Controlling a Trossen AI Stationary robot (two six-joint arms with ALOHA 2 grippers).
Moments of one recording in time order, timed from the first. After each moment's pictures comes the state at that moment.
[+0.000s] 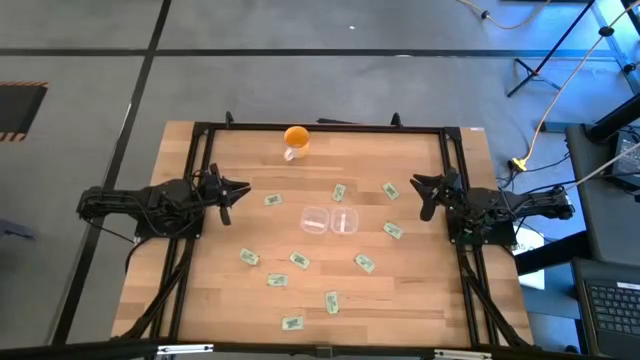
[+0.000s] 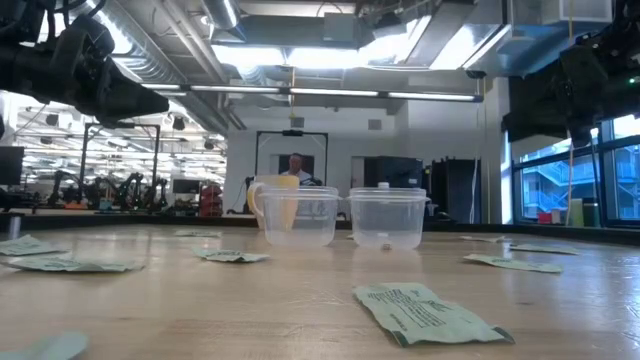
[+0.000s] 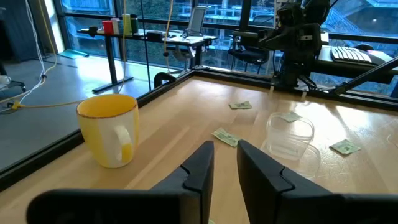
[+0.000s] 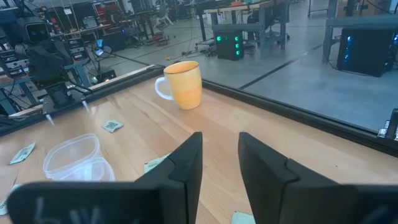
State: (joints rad) left arm -0.02 0.00 0.08 -0.18 -0.40 -0.14; right arm 0.16 0.00 0.09 -0.25 0.77 0.31
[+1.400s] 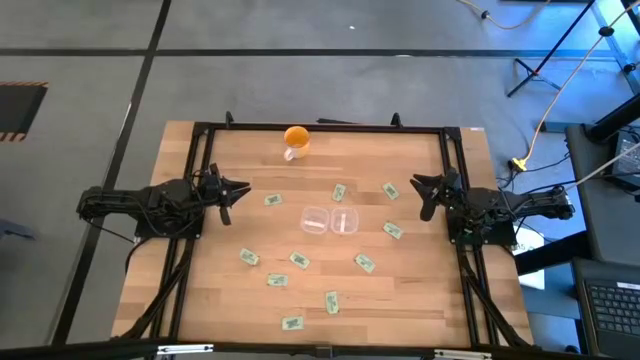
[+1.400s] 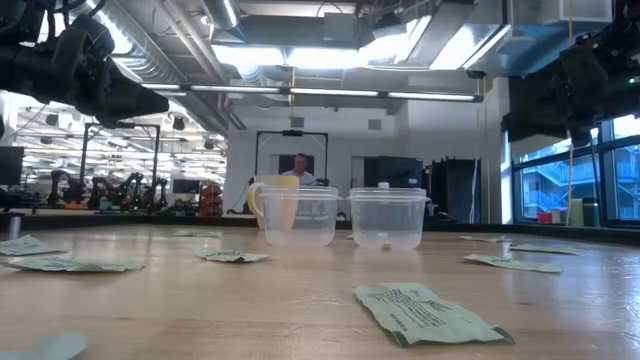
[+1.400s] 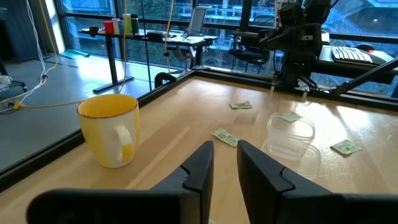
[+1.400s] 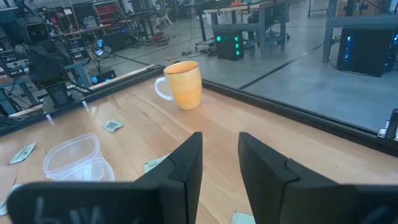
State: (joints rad) left arm -0.02 0.00 0.08 -0.18 -0.40 -0.14; right arm 0.16 0.00 0.09 -0.25 0.77 0.30
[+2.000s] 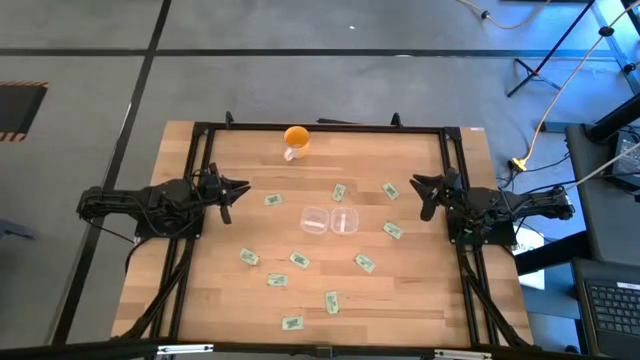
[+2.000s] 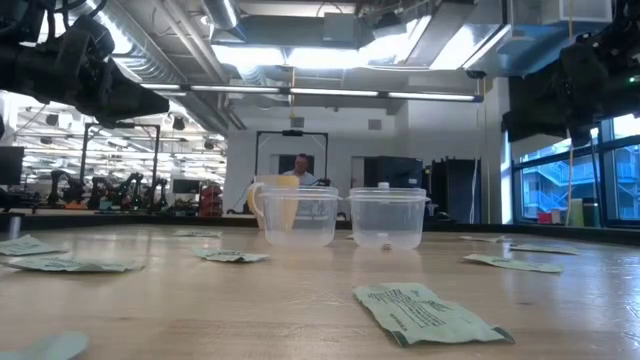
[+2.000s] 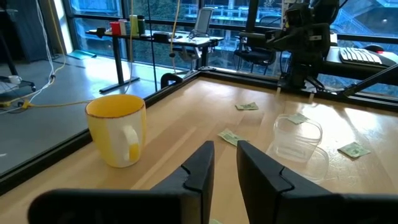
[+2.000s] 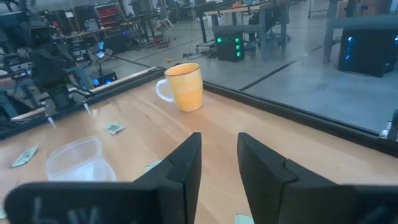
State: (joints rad) left arm -0.02 0.00 0.08 -0.18 -0.43 -0.14; right arm 0.16 0.00 0.09 -0.24 0.75 0.32
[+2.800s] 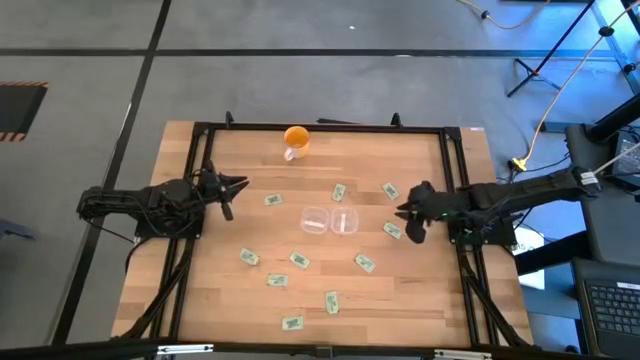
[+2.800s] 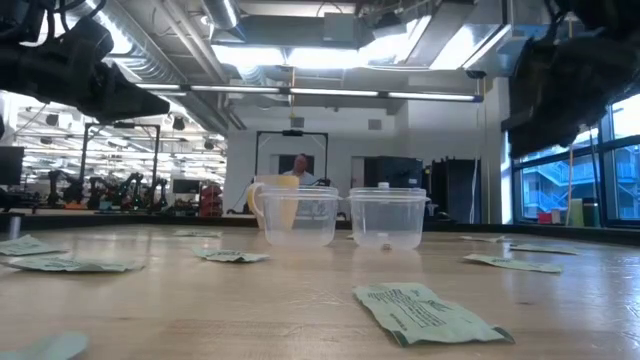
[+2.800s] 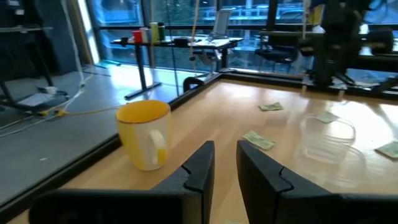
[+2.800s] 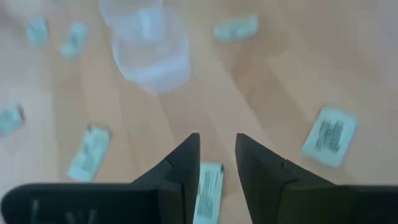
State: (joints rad) left arm -0.02 0.00 0.08 -0.18 -0.52 -0.06; right arm 0.16 0.75 0.42 -0.48 0.28 0.52
